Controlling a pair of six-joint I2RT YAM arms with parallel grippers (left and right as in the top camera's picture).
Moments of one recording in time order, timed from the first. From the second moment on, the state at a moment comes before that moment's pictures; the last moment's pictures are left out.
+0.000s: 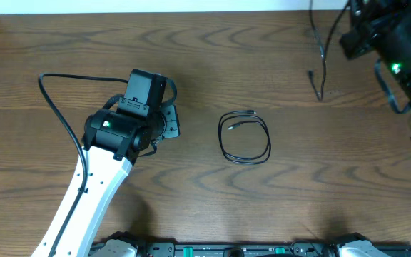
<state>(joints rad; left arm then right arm) -0.34 1.29 1.28 -1.07 -0.03 -0.45 0.25 1.28 1.90 -0.54 -0.15 0.04</state>
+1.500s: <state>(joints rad) -0.34 1.29 1.28 -1.12 -0.03 -0.51 -0.55 1.81 1.89 -0.87 0.02 0.20</state>
